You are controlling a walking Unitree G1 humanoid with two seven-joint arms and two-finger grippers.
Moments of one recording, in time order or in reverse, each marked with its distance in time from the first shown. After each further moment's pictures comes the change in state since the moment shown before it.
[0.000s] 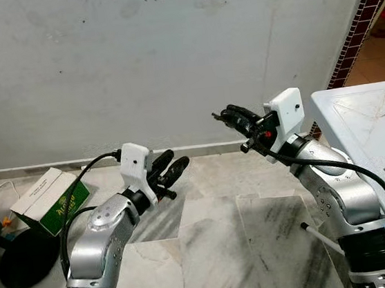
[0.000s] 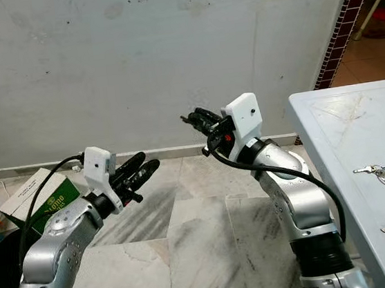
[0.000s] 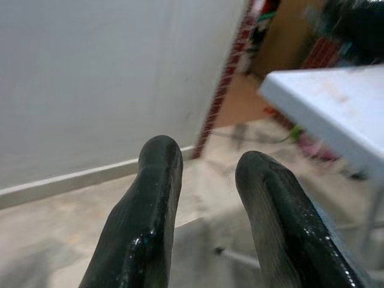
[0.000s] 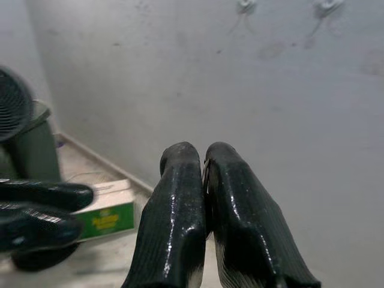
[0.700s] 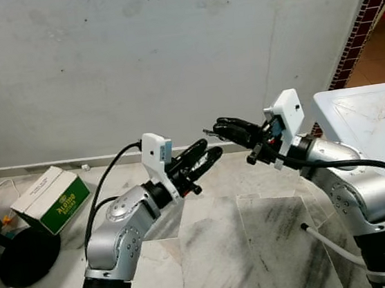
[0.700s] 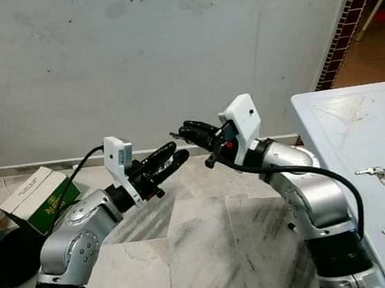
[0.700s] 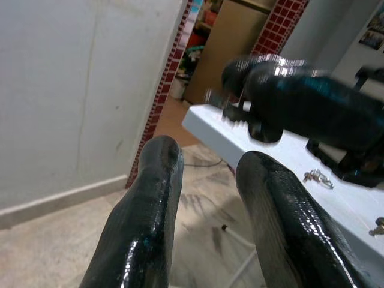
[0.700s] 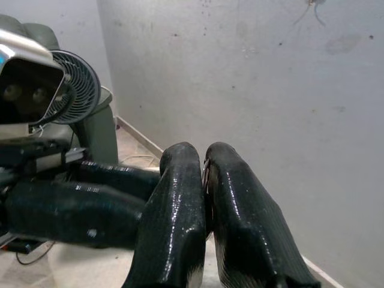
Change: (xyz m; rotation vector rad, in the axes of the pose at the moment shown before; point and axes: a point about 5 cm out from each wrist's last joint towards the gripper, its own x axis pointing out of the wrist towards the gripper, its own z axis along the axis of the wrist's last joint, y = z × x) left arm 0.018 -0.031 0.013 -0.065 -0.097 -0.227; right arm -0.009 0.008 0.012 0.026 0.040 0.186
